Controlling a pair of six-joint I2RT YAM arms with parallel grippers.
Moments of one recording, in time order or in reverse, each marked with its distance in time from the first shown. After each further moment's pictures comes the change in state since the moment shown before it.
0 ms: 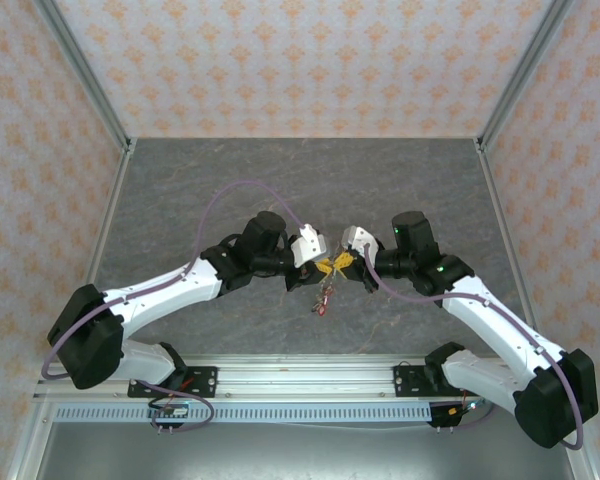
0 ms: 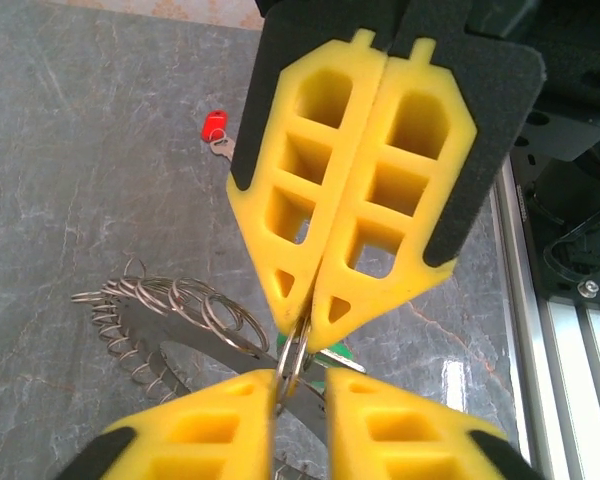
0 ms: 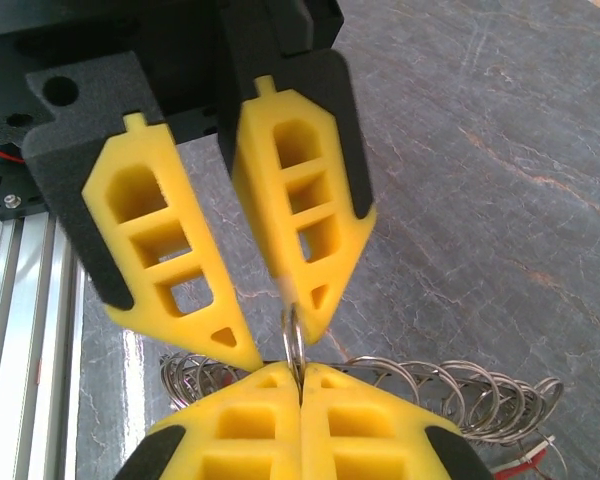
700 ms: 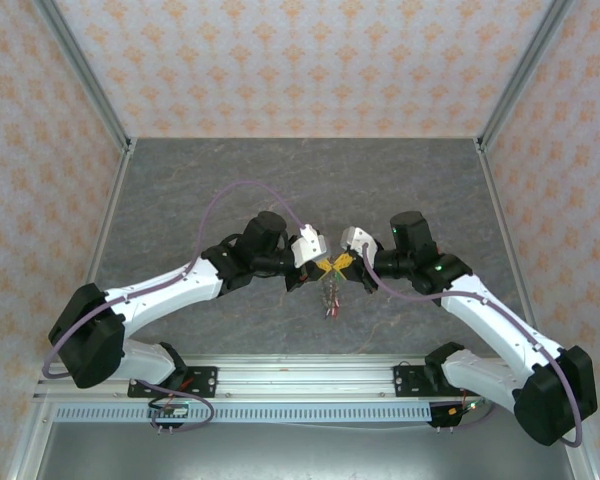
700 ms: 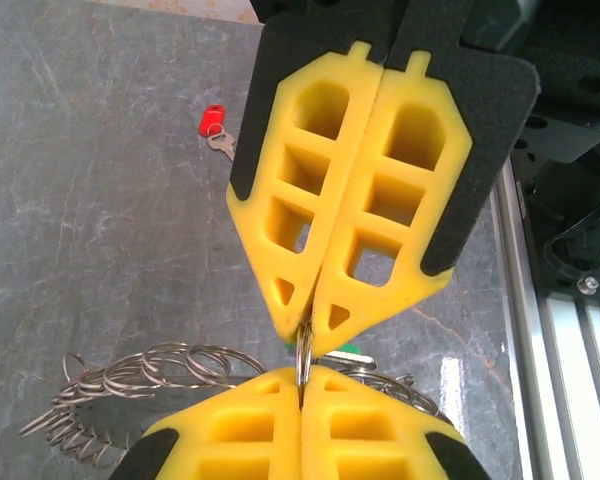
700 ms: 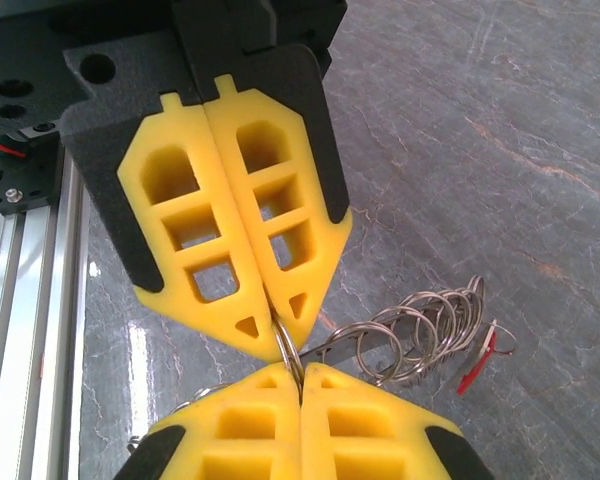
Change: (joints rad) left arm 0.000 0.006 0.001 -0.001 0.005 -0.005; right arm 0.003 0.015 0.000 -0.006 0.002 -0.003
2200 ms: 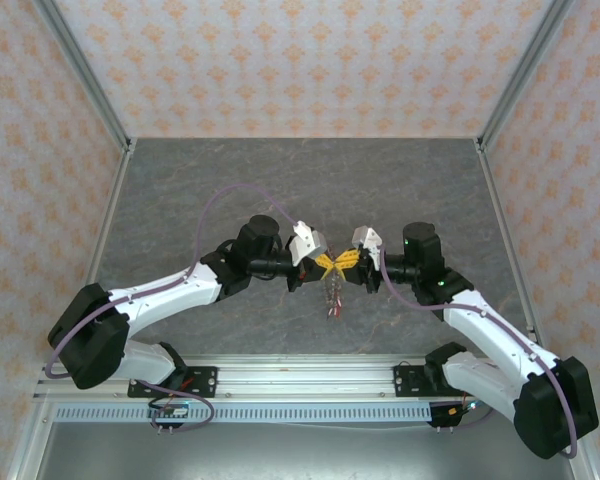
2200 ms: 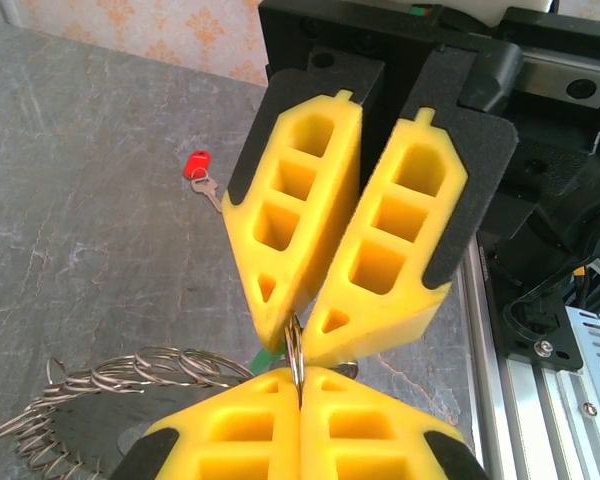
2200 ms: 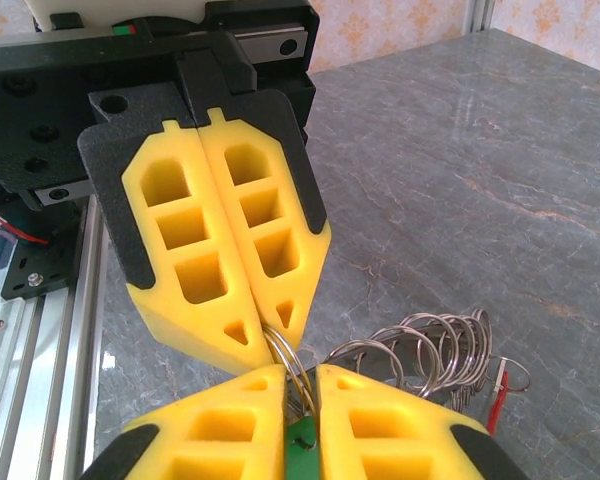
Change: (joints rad) left arm 0.016 -0.007 -0.092 0.225 0.079 -0.167; right arm -0.063 -0.071 -0.186 0.336 -0.113 0.215
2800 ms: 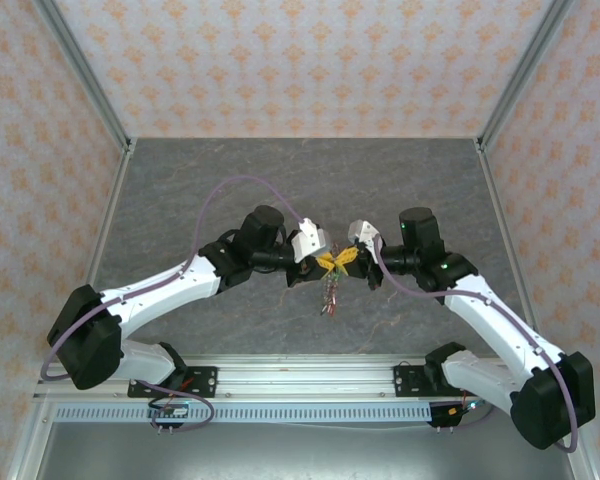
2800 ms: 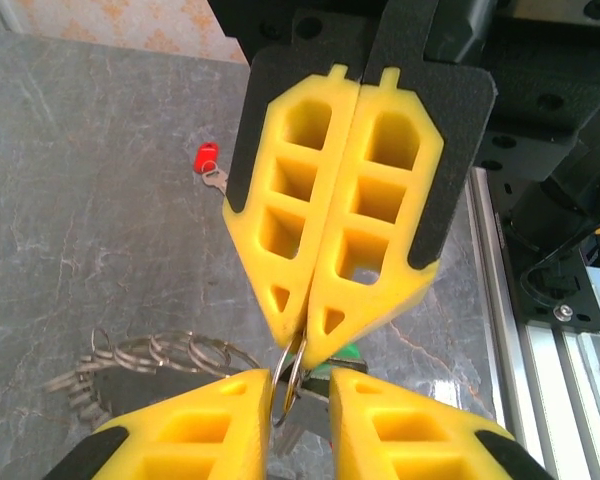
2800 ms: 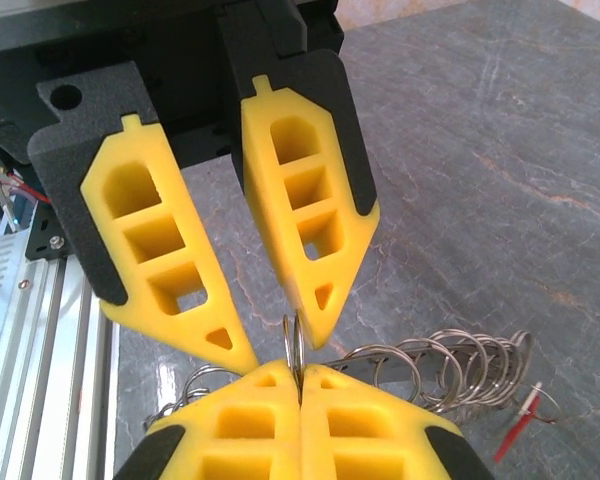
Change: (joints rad) left arm -0.003 -0.002 0.129 -0.233 -0.032 0.157; right arm -0.002 0.060 0.198 -0.327 -0.009 -0.164
